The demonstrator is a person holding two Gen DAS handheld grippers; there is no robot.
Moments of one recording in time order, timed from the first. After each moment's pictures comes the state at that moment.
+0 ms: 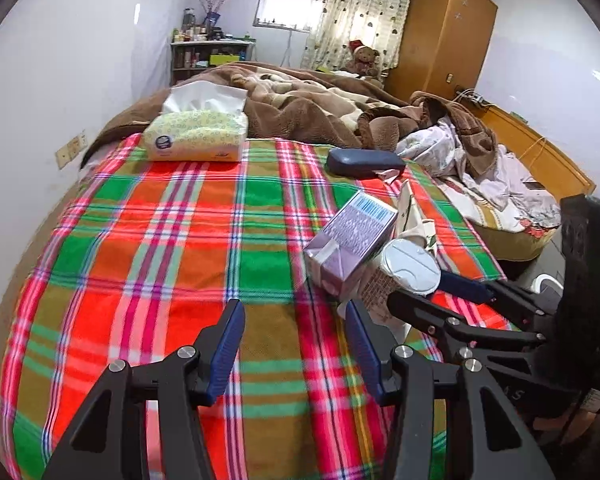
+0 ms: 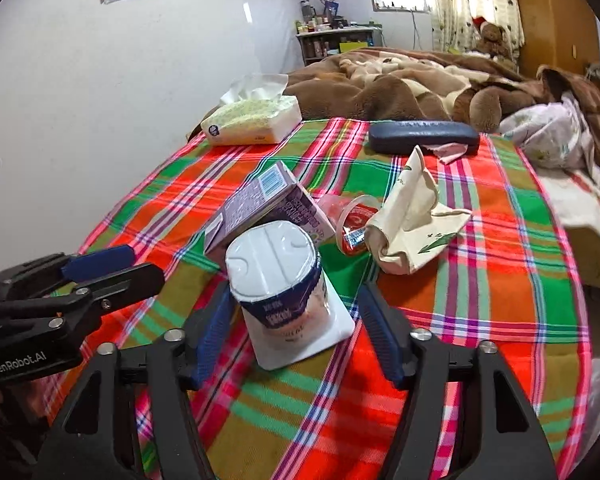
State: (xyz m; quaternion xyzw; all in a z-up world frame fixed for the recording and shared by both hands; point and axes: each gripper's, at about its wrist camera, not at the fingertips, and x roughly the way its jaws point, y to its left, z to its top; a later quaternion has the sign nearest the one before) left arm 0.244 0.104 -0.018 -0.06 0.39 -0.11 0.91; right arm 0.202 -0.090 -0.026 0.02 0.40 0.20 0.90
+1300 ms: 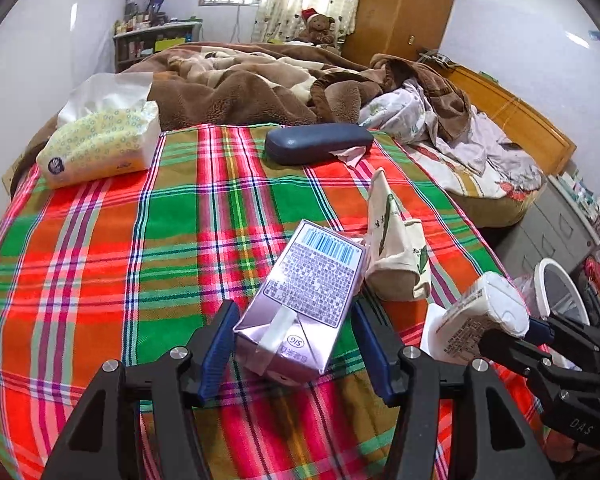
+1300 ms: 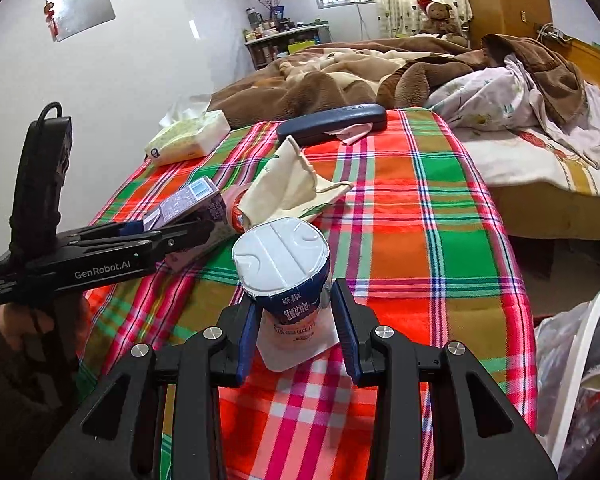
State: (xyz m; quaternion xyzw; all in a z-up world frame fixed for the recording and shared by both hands) left arm 0.325 0.046 -0.045 -0.02 0.43 -0.18 0.88; right arm 0.193 -0.160 -0.027 0.07 0.40 0.13 0.90
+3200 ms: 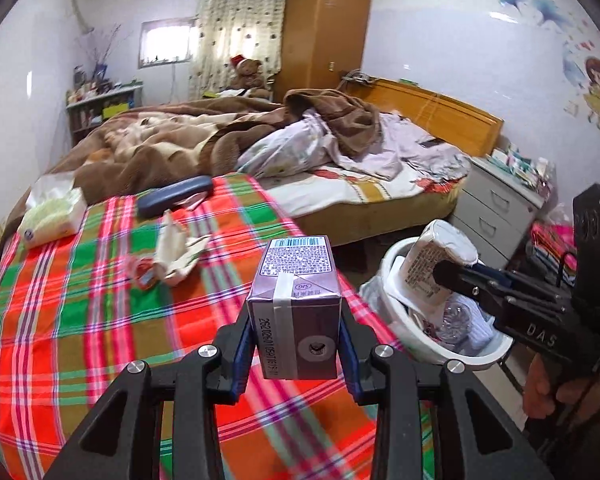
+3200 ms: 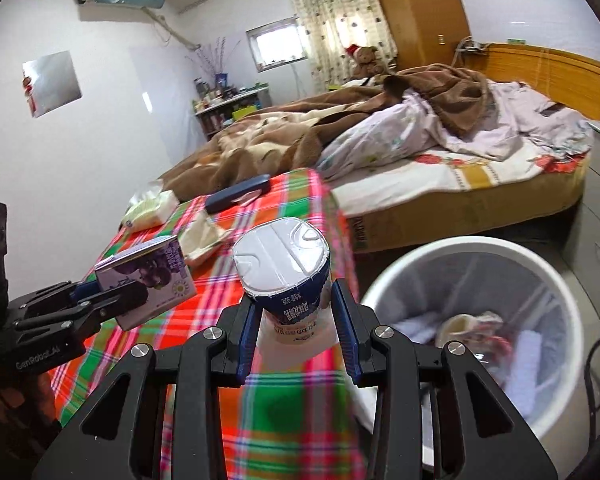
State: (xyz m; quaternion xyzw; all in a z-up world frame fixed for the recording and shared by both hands) left arm 0.156 -0.095 0.042 0.03 0.34 -0.26 0.90; right arm 0.090 -0.284 0.022 0.12 0.31 0.03 0.94
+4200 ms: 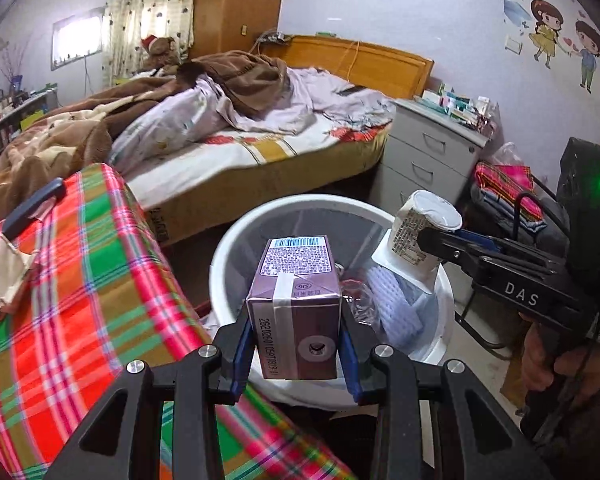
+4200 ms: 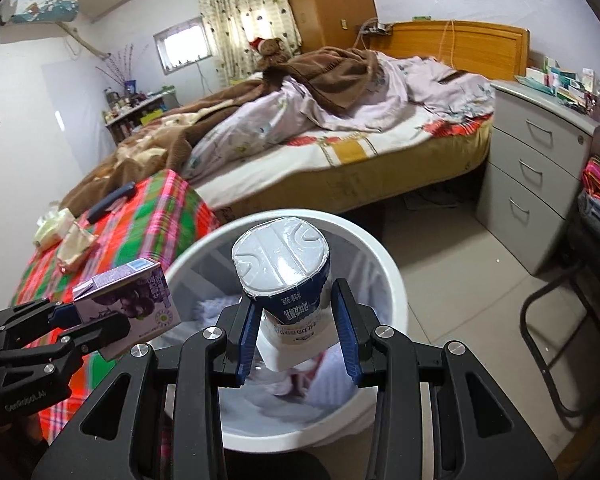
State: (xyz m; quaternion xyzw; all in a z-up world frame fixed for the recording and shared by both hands) left arm 0.138 -0.263 -0.002 0.09 0.38 -0.38 0.84; right arm 0.059 -0.397 -0.003 0.14 0.35 -0.11 0.92
